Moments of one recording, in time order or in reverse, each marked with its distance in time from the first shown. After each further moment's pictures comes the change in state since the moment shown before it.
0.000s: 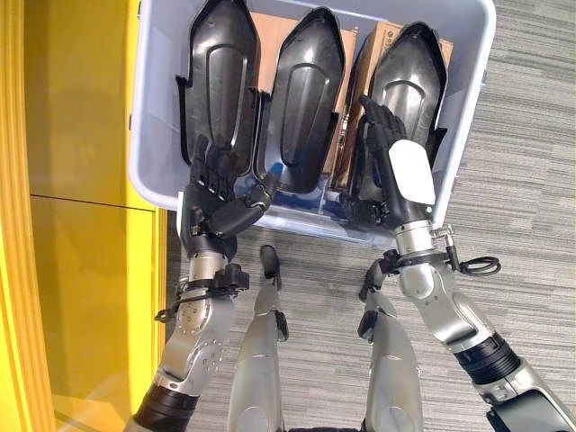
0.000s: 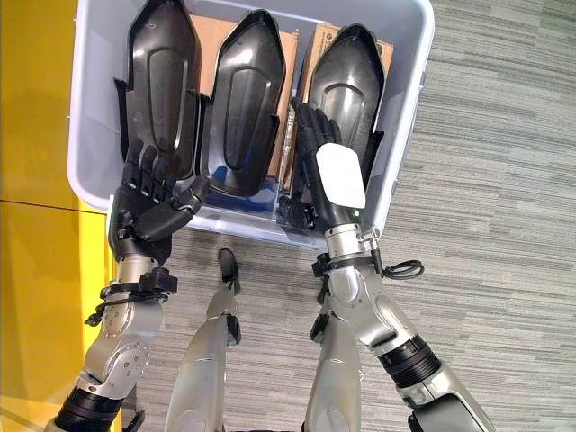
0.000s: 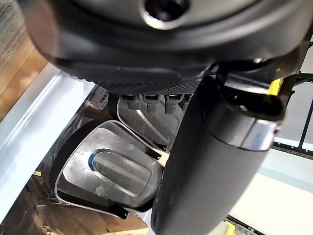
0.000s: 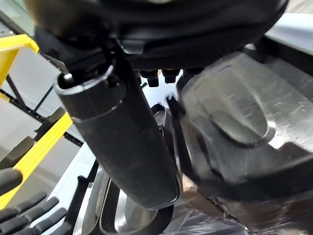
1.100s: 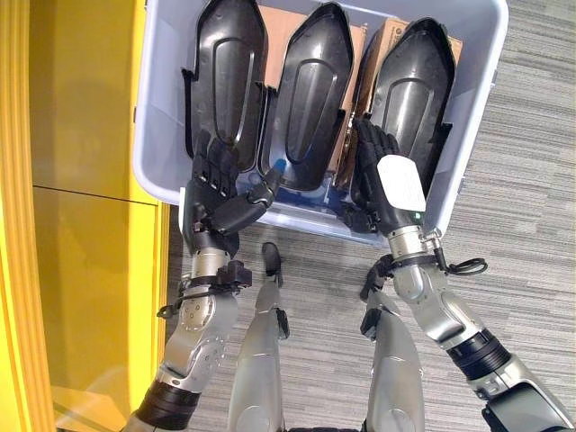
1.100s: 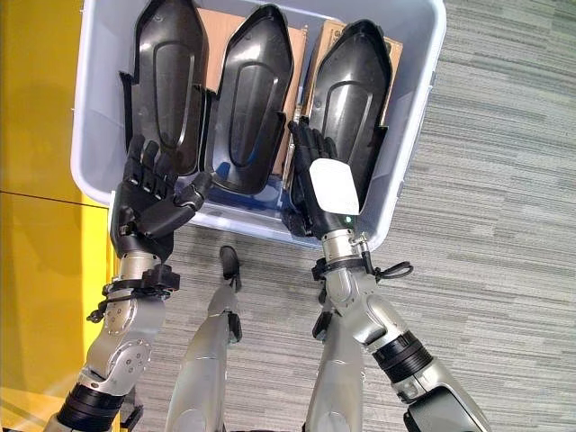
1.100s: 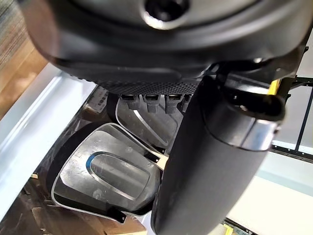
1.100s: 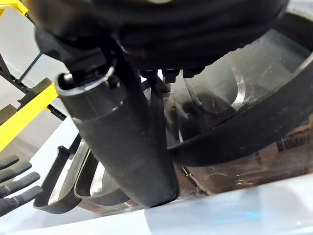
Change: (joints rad) left arm -0.022 -0.001 -0.013 0.001 0.009 0.000 0.014; right arm -0.020 0.013 0.034 0.117 -0.070 0.022 0.000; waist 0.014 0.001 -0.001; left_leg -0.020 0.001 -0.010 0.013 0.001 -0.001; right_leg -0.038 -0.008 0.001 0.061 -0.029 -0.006
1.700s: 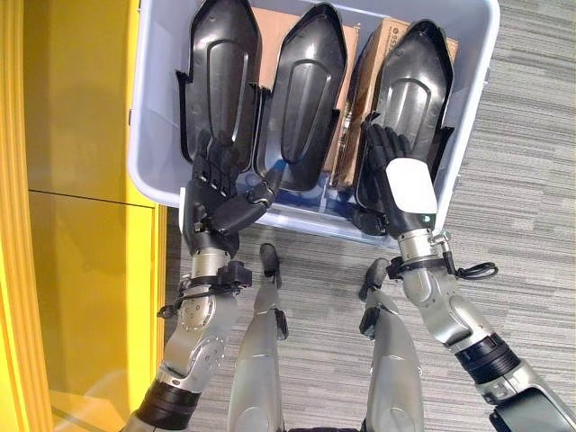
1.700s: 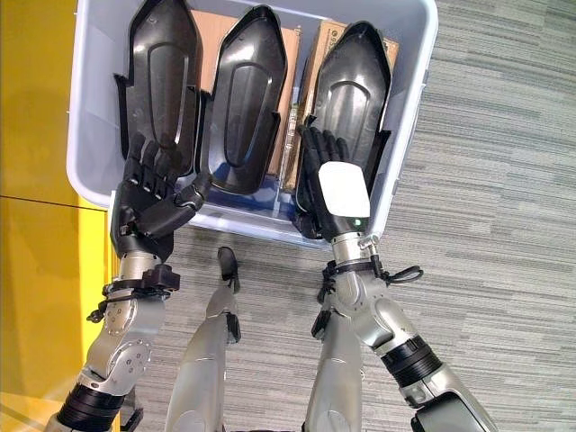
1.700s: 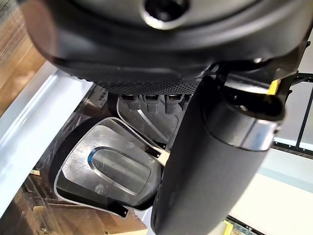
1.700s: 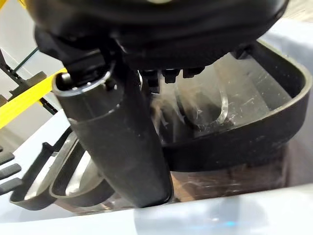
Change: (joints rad) left arm -0.001 0.000 0.000 0.000 0.001 0.000 0.000; right arm 0.067 -0.053 -0.047 -0.023 -0.067 0.000 -0.005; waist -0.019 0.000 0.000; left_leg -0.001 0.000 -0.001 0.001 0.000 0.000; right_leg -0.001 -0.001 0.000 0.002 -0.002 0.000
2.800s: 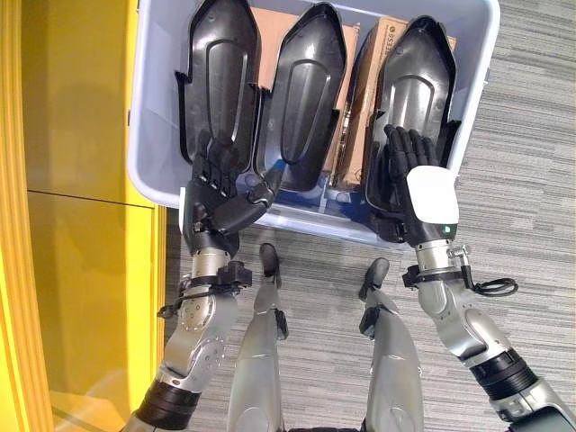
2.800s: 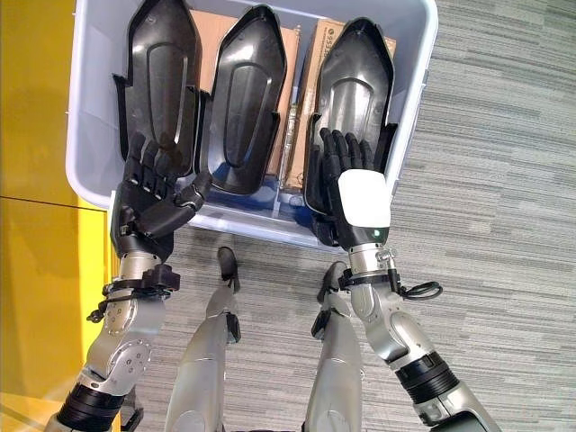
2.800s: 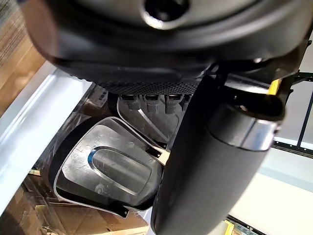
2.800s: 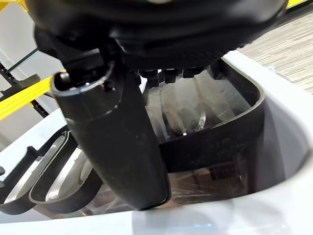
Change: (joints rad) left arm 0.000 0.000 0.000 0.000 0.000 0.000 0.000; right arm 0.086 -0.025 -0.042 -0.038 -0.039 -0.006 -0.064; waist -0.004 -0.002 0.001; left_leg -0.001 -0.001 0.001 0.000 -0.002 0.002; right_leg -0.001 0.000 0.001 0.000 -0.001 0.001
